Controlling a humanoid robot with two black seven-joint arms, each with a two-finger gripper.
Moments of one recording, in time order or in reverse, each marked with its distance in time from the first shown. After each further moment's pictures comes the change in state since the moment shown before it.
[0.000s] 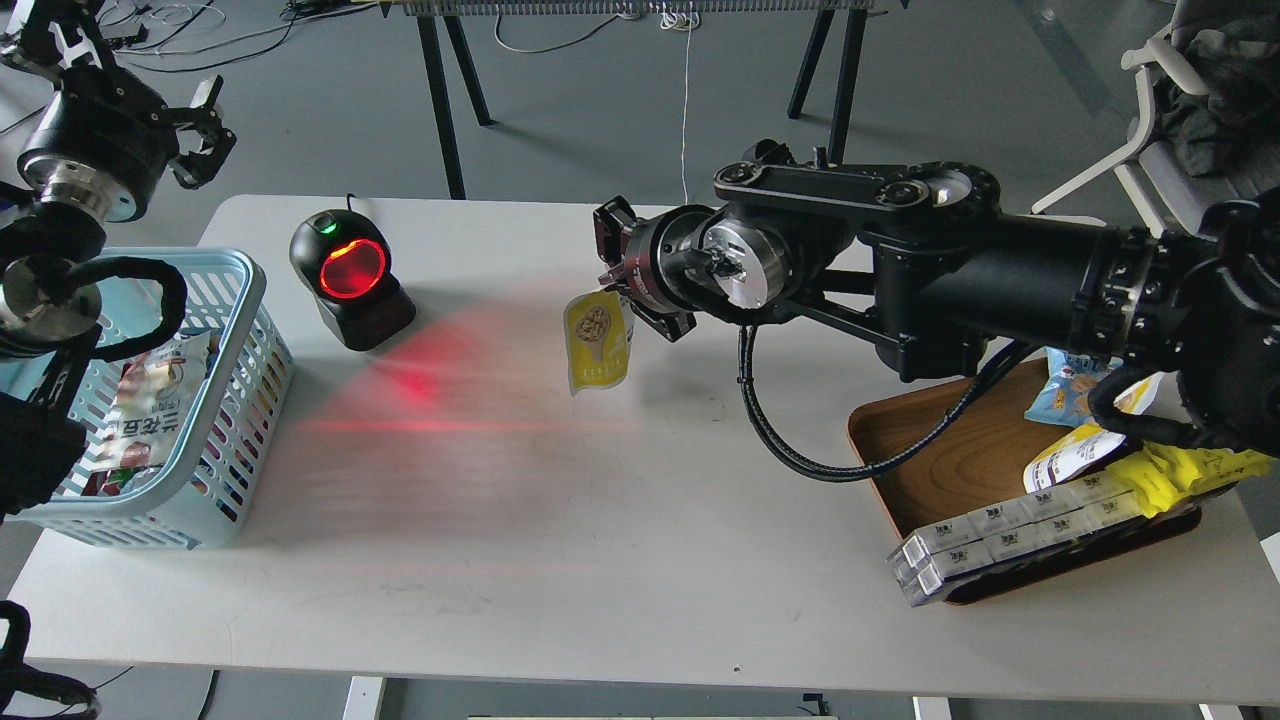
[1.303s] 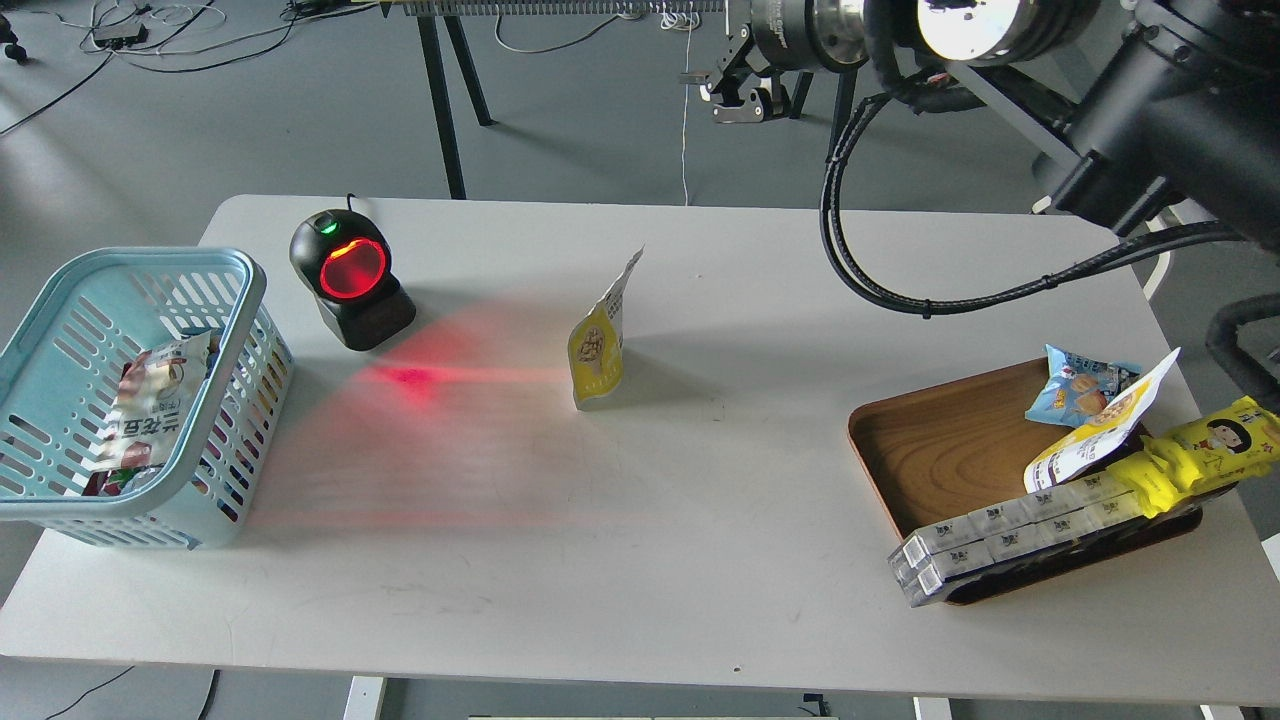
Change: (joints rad) left arm -0.017 0.396 0.041 -0.146 0.070 0.001 -0.019; right arm -0.051 -0.282 0.543 -0.107 -0.004 0.210 0.000
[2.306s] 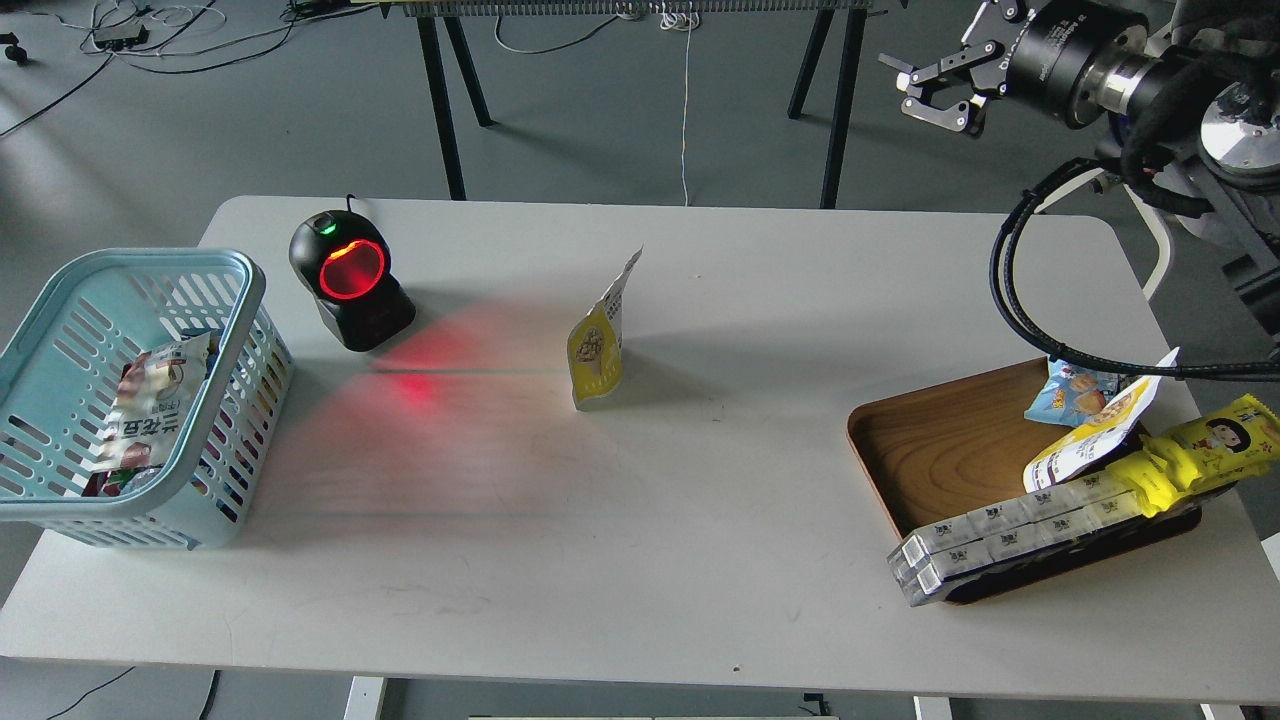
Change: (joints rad) left arm -0.044 0.817 0.255 -0.641 0.165 -0.019 -0.019; right arm -0.389 -0.217 0.421 0.000 0.002 0.249 0.071
